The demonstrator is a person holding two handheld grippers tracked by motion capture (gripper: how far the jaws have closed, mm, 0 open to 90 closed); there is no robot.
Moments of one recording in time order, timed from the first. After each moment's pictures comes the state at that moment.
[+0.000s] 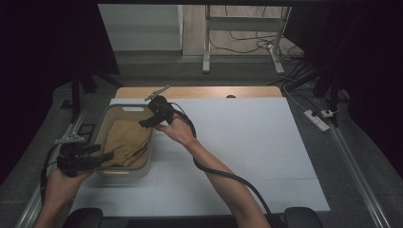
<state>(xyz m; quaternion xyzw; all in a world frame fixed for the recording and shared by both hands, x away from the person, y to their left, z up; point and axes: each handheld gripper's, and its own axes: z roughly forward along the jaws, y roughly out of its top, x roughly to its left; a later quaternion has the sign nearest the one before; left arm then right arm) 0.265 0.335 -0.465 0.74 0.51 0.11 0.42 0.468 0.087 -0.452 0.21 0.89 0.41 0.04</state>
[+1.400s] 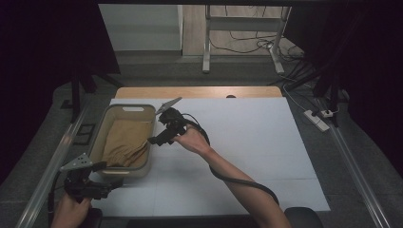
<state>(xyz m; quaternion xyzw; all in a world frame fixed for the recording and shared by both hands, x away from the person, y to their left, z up) 0.212 0.297 -0.475 0.76 0.46 0.09 0.44 0.427 0.041 -0.452 0.15 0.90 0.41 0.01</state>
